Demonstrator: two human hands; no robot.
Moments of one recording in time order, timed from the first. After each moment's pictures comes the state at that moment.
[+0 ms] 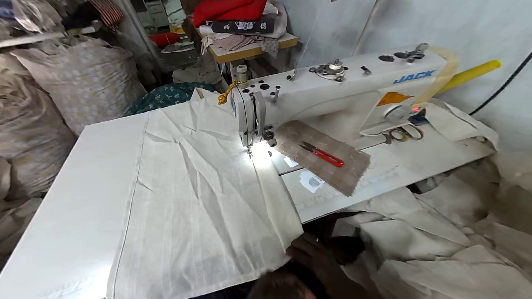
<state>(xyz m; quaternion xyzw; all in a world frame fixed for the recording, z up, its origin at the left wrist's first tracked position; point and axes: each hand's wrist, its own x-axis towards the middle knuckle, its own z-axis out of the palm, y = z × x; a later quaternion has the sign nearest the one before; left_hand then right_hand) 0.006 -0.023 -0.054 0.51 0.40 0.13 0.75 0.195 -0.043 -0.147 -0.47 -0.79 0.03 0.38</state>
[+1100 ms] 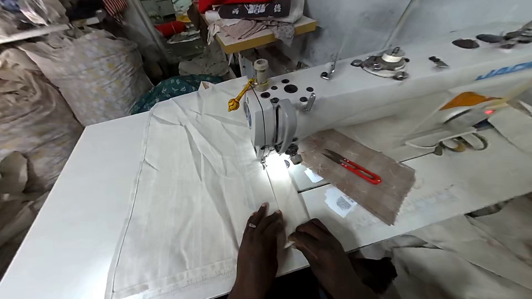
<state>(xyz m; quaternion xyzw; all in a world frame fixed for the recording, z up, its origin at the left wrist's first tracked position) 0.019 0.083 -0.126 0.82 0.41 0.34 0.22 0.180 0.034 -0.137 -0.56 -0.71 0.05 0.41</state>
